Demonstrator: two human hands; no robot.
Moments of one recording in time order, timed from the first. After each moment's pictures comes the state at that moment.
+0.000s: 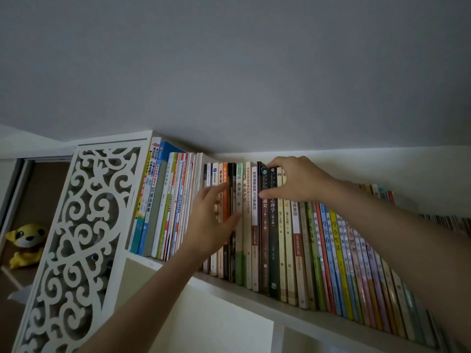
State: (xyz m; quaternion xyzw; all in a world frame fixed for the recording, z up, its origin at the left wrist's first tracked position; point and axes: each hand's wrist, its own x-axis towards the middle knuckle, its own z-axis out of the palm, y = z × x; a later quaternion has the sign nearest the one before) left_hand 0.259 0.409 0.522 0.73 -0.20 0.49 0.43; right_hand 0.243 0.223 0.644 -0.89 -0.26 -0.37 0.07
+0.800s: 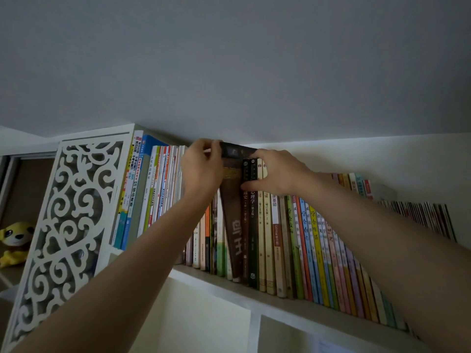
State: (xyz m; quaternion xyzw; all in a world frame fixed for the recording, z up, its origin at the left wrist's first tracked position) left_hand 0.246 0.372 0.603 0.59 -0.11 0.60 0.52; right_hand 0.253 0.219 0.639 -0.88 -0.27 -0.38 0.09
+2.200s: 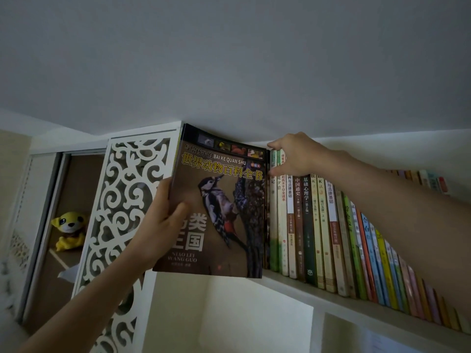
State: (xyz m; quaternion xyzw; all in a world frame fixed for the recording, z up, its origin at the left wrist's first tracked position) left_hand 0.185 0.514 0.490 0.68 -0.19 0.41 0.58; right_hand 0.265 0.284 0.664 -0.90 -0.25 -0.36 -0.02
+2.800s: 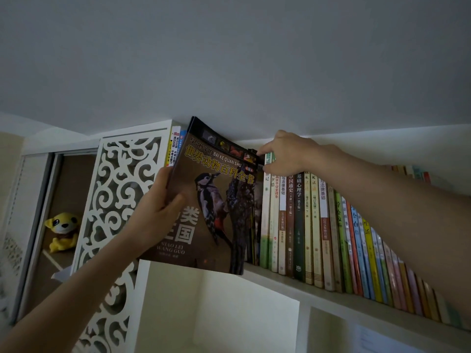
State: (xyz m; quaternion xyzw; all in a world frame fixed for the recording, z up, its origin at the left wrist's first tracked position) left_hand 0.185 0.510 0.506 0.74 -0.18 0.43 0.48; right_hand 0.250 0.278 0.661 -0.90 -0.24 -0.35 -0.10
